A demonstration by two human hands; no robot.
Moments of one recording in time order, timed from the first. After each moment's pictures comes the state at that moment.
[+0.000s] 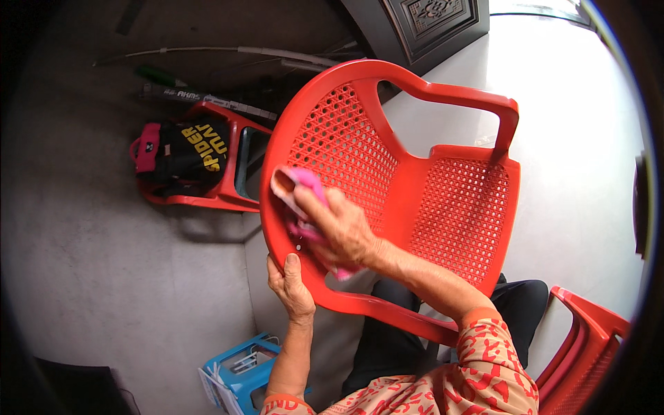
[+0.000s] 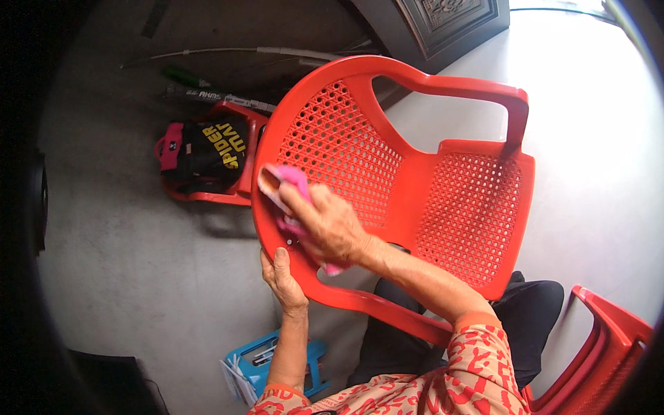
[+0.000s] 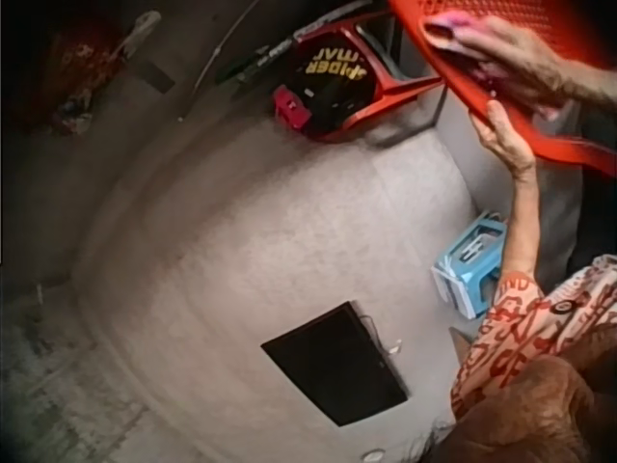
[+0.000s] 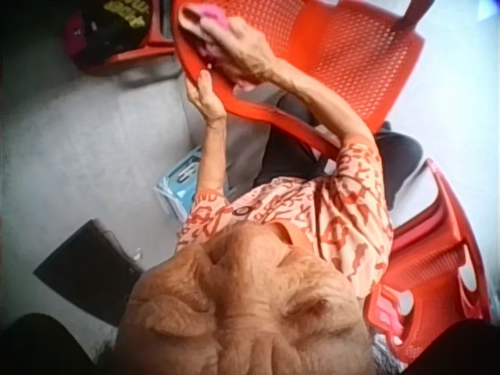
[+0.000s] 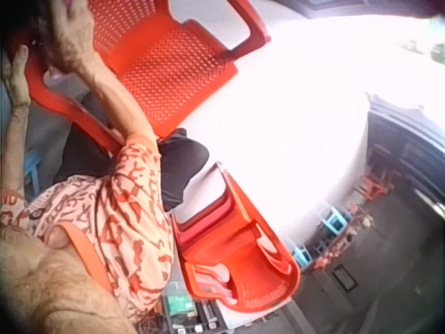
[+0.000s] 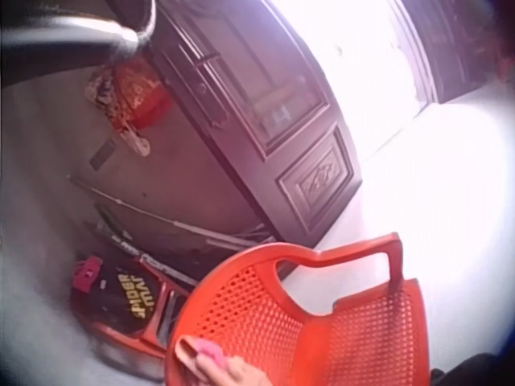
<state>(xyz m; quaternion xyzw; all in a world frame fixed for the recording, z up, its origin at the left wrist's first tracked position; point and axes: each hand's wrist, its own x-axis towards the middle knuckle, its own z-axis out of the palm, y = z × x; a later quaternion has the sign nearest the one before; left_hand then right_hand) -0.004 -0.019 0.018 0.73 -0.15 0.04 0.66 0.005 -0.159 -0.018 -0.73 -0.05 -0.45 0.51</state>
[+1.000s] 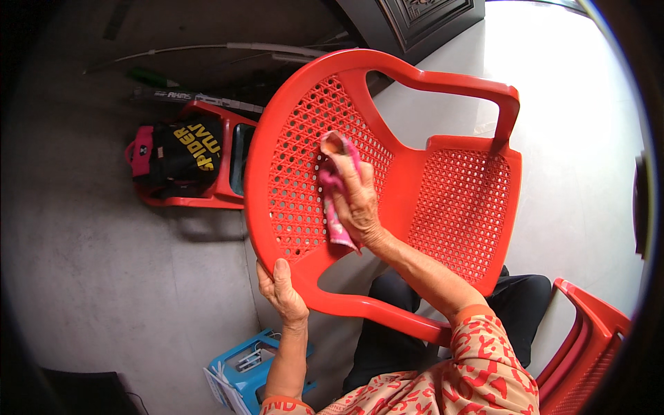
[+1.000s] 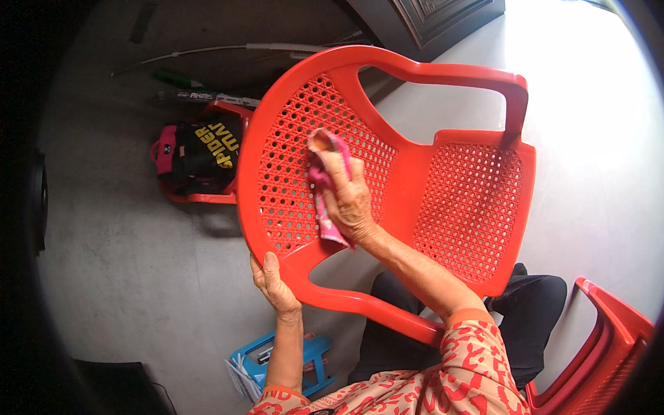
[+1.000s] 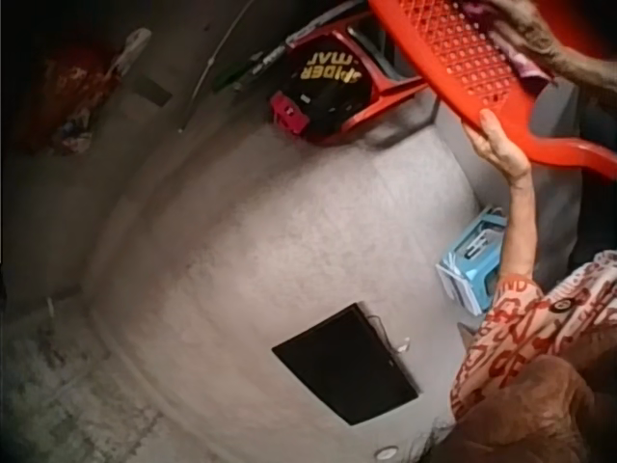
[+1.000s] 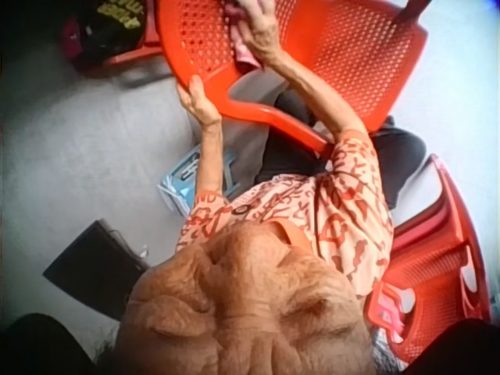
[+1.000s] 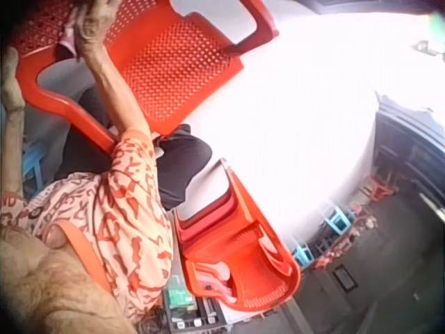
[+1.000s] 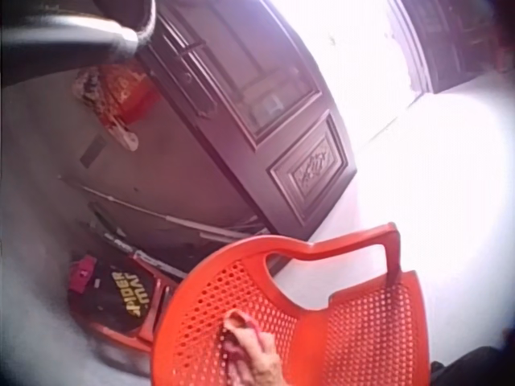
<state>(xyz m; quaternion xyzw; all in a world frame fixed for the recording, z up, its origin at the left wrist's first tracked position) -0.004 -0.017 0.014 0.71 -0.14 0.03 0.69 0.039 -0.174 -0.075 -0.62 0.11 -0.52 0.58</state>
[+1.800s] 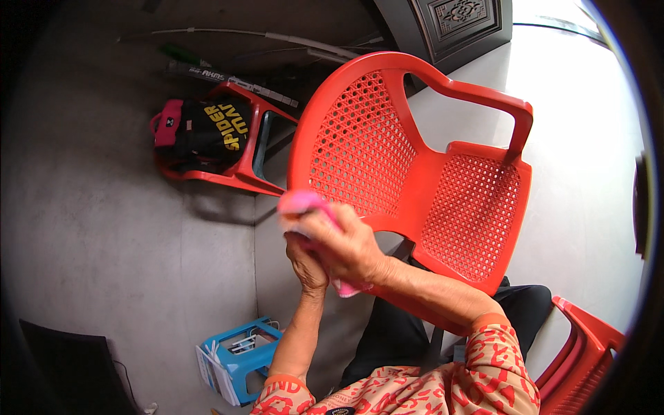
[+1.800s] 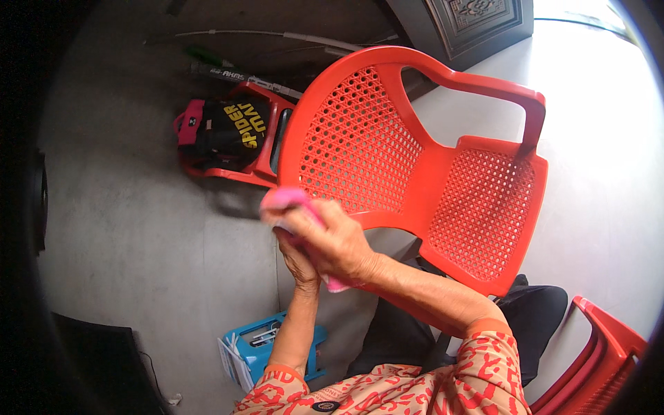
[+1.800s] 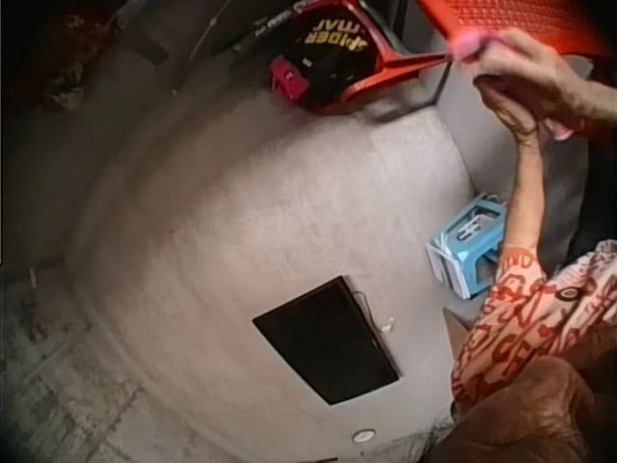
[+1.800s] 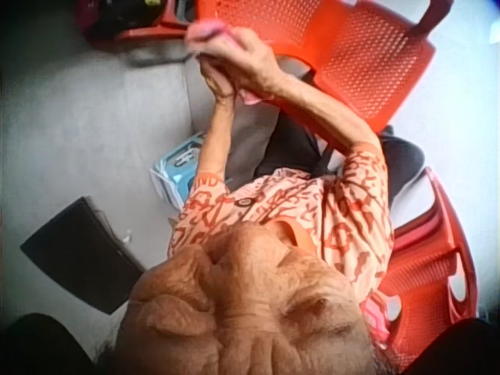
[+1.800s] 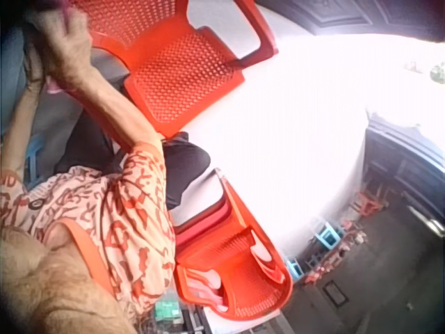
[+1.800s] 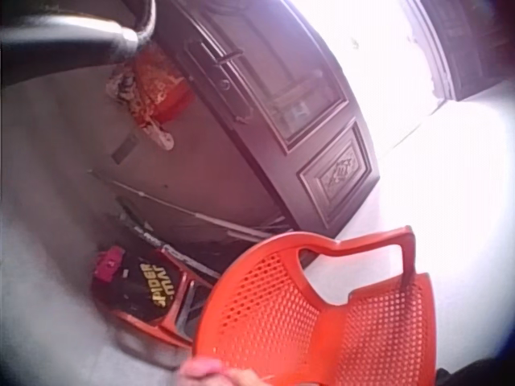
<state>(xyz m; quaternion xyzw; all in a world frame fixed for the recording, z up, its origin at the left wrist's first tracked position) 0.001 -0.001 0.007 0.76 -0.14 0.03 0.63 -0.031 -0.123 0.000 -0.69 -0.10 -0.46 0.55</state>
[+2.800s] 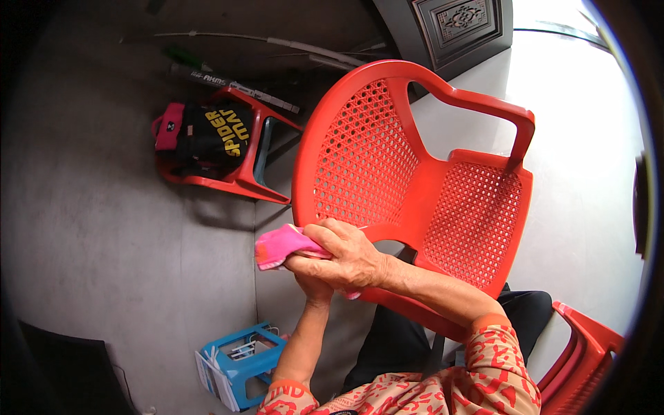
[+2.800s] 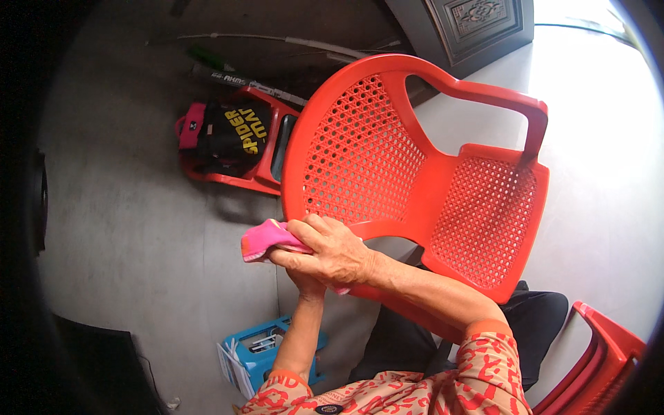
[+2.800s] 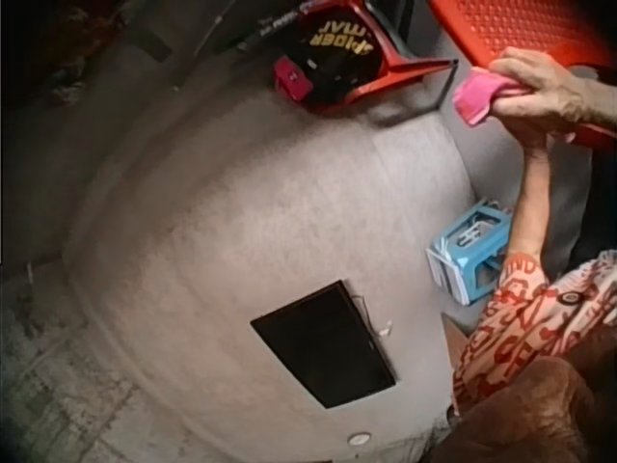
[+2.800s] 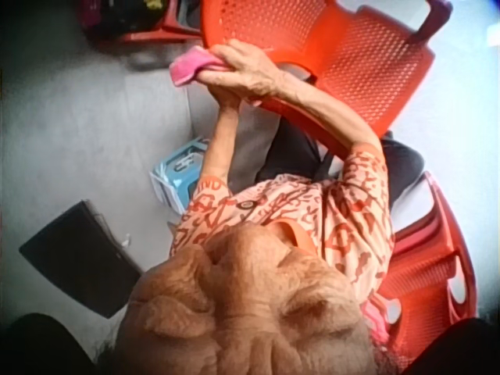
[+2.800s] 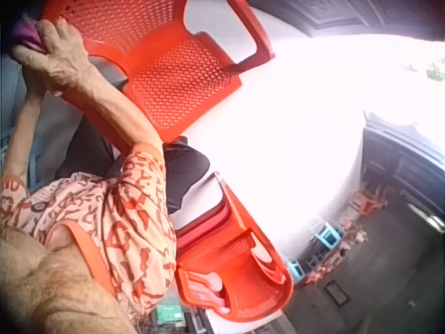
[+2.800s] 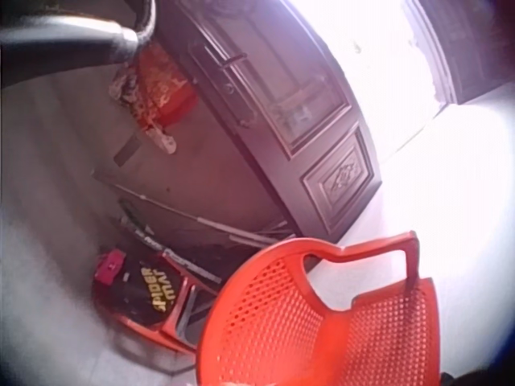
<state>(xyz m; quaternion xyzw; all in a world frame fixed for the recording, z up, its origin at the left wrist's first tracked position) 0.013 0.022 -0.037 0.88 -0.28 0.21 0.32 -0.019 -0.130 0.012 -0.71 -0.23 -0.53 0.40</state>
